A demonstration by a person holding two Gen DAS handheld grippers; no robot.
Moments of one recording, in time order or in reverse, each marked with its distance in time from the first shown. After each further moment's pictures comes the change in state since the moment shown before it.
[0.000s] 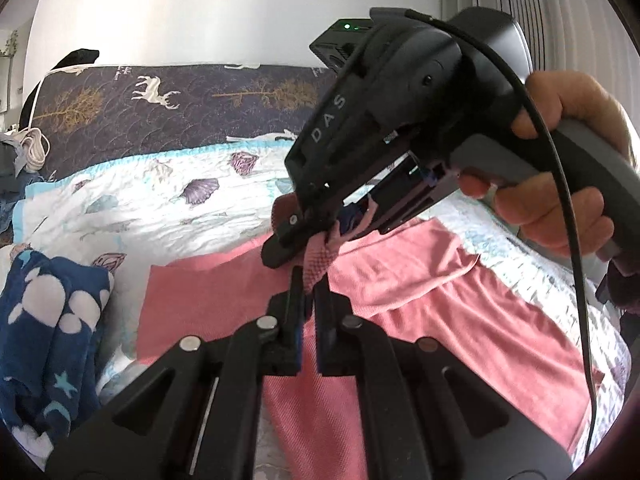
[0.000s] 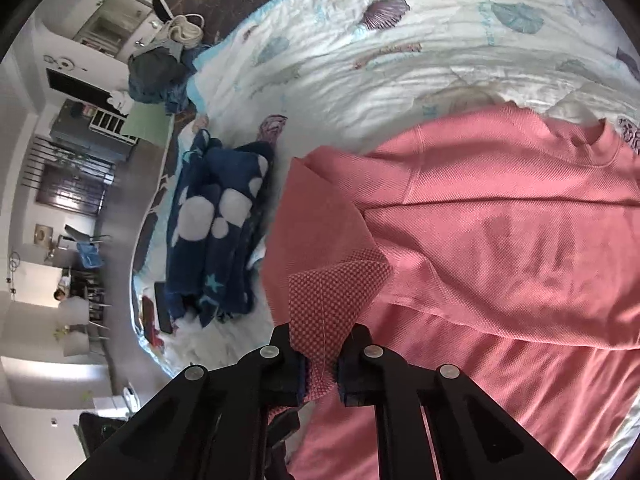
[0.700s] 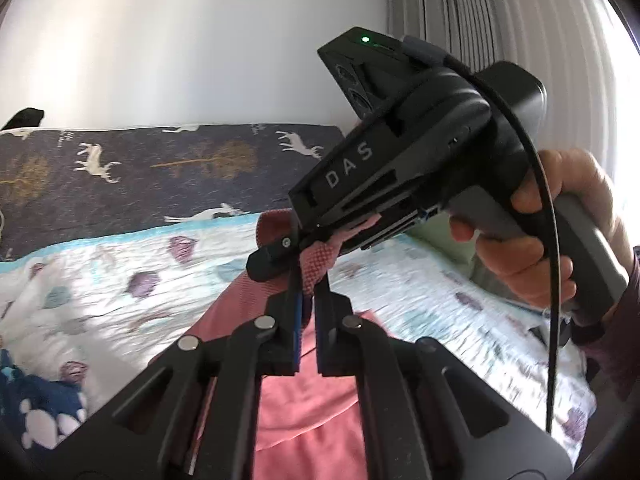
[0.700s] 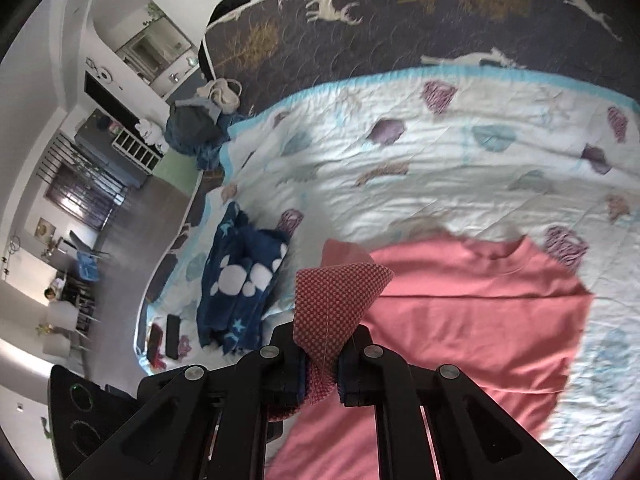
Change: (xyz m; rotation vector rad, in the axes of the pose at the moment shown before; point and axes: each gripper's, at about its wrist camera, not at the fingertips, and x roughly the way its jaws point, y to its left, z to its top) left arm 0.002 -0.068 0.134 0.074 -0.126 -0.175; right arm -0.173 0.005 0.010 -0.118 -0.259 -0.041
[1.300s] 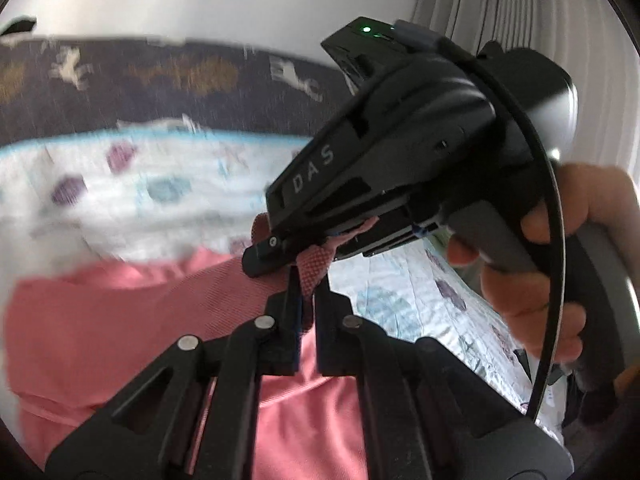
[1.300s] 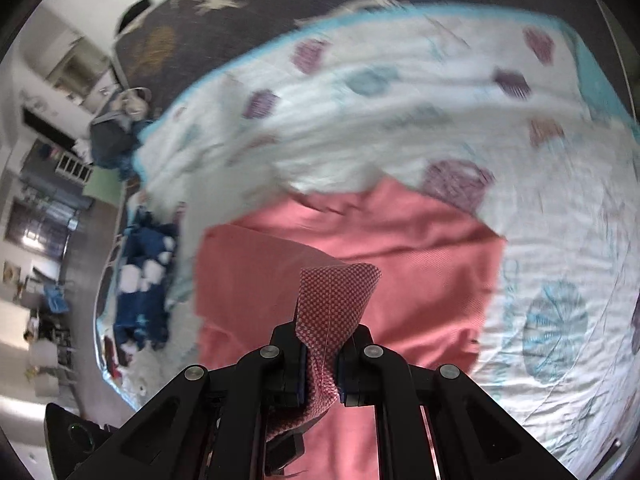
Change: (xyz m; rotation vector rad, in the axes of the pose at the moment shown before) left arm 0.157 -0.079 -0.083 -0.207 0.191 -0.026; right arm 0.038 -0.194 -0.038 0.215 0.123 -0.146
